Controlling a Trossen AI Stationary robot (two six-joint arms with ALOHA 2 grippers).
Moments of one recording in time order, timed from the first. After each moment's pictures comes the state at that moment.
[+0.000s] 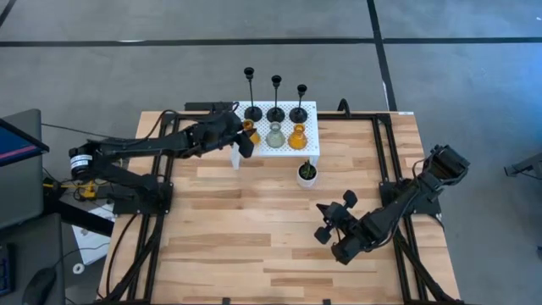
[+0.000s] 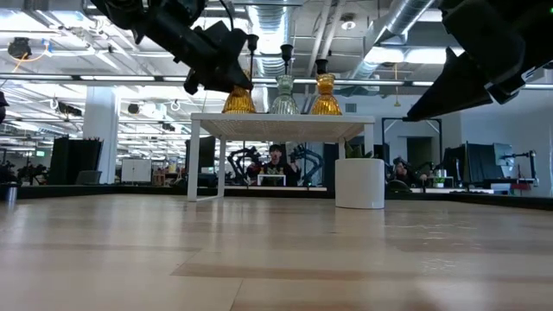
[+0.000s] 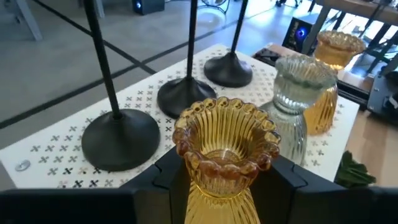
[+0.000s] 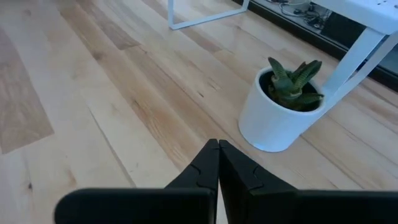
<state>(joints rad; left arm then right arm) 0.33 1.12 0.83 0.10 -0.28 -0.16 0.70 1.58 0.84 -0.57 1.06 1.16</state>
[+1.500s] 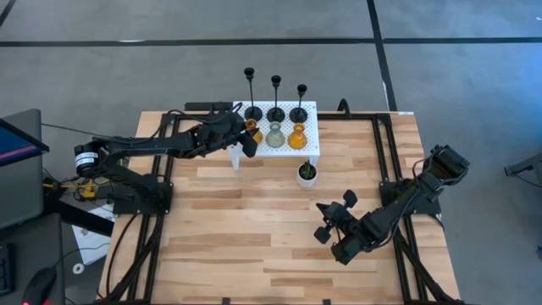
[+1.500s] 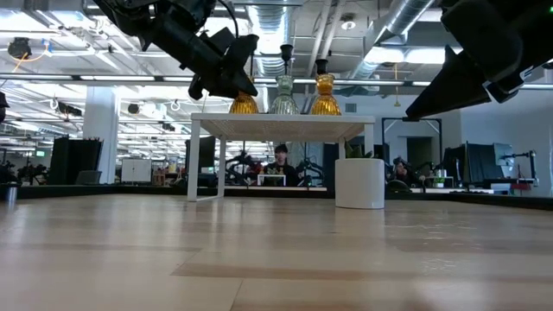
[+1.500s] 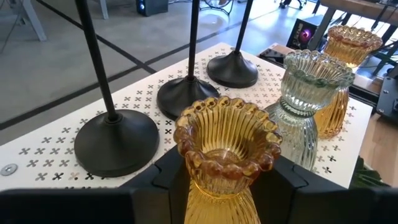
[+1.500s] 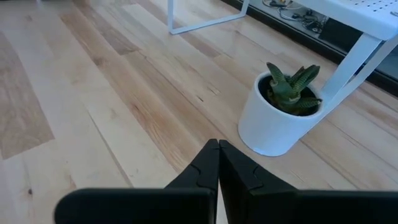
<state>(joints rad) 0.33 1.18 0.83 0.13 -0.29 -0.18 0.70 1.58 0.84 -0.56 1.07 1.16</state>
